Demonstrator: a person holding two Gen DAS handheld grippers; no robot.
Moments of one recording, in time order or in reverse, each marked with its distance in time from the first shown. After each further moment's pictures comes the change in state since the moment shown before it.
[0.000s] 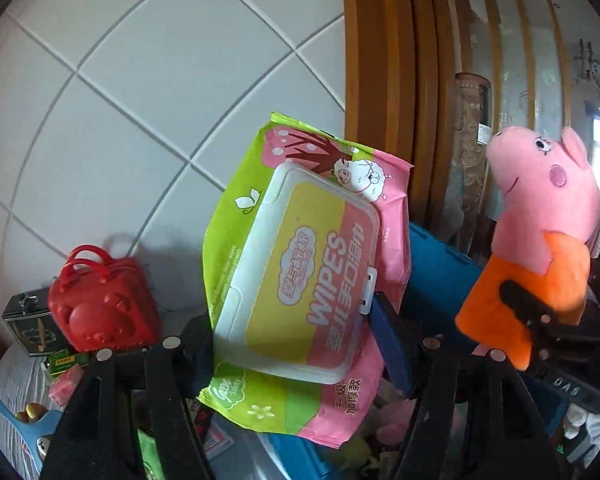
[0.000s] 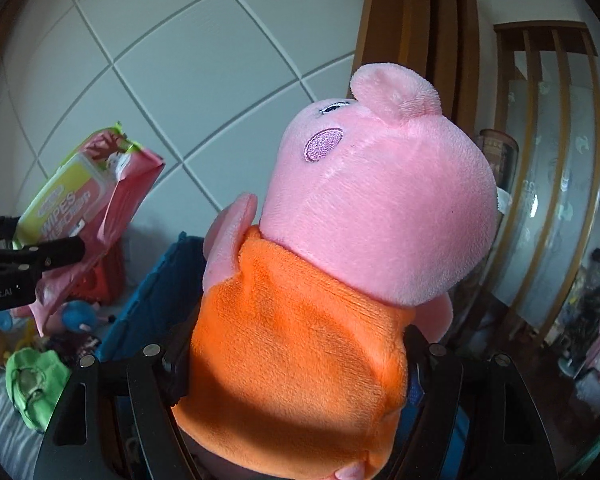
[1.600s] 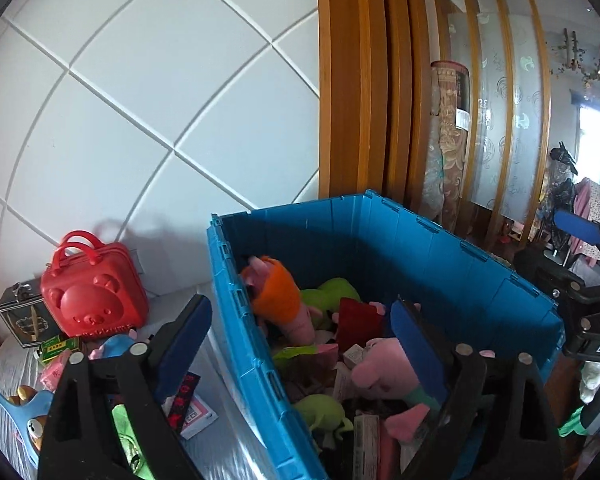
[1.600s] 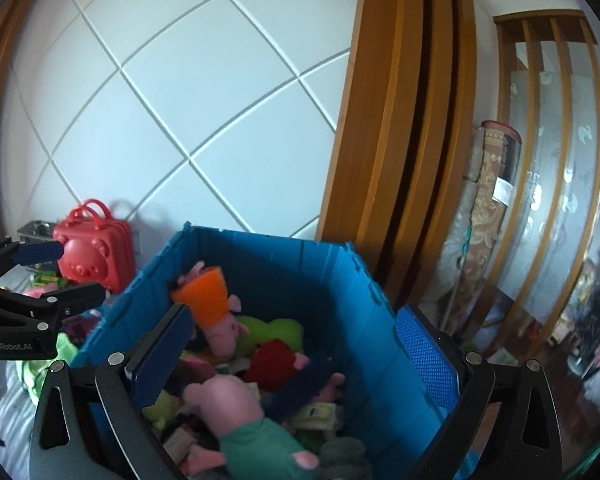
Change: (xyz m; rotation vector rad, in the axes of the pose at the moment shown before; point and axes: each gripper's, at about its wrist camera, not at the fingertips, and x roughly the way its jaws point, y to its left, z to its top) left arm -0.038 -0.016 -0.061 0.029 0.001 -0.033; right arm -0.064 -0.037 -0.026 0.046 -0.037 0.084
